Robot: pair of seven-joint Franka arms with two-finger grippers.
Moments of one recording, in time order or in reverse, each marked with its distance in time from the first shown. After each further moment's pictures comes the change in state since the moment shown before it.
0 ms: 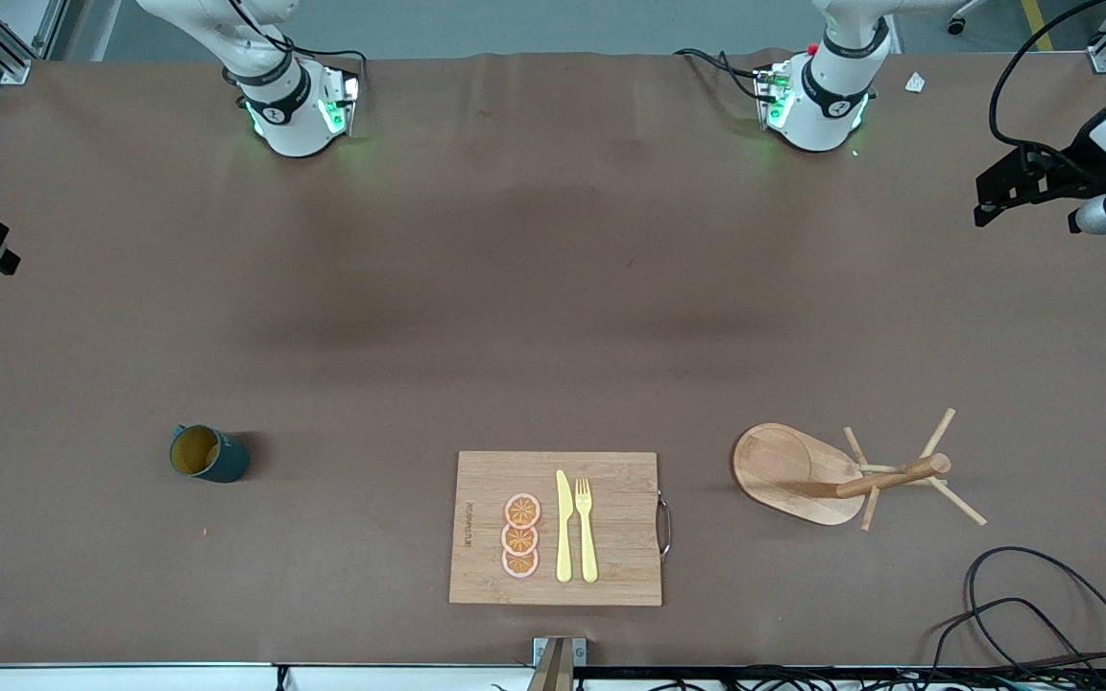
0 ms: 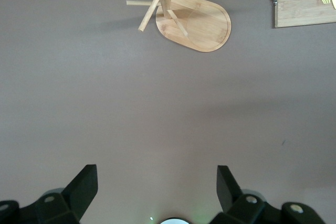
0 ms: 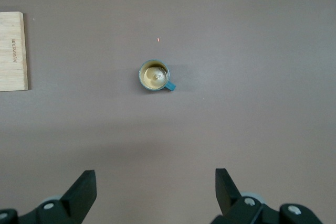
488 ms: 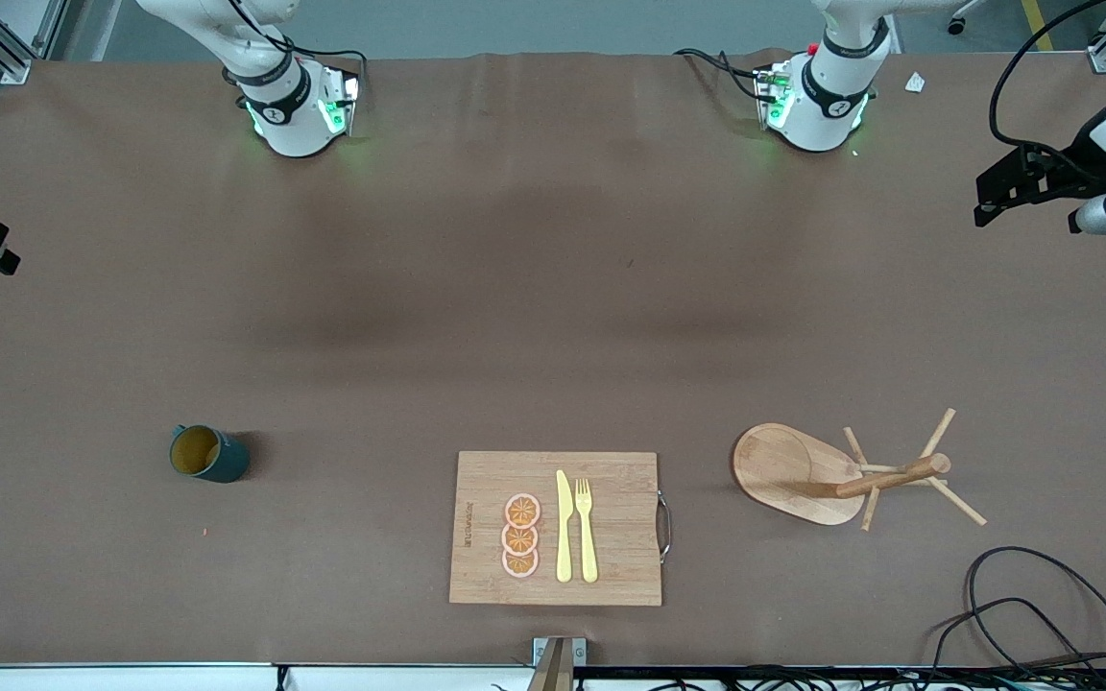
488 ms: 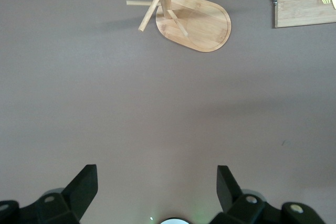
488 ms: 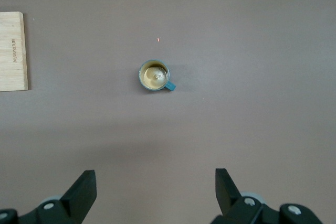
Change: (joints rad) left arm 0.000 0.000 0.000 0.000 0.000 0.000 0.001; right arm 0.000 0.000 0.000 0.000 0.000 0.000 0.000
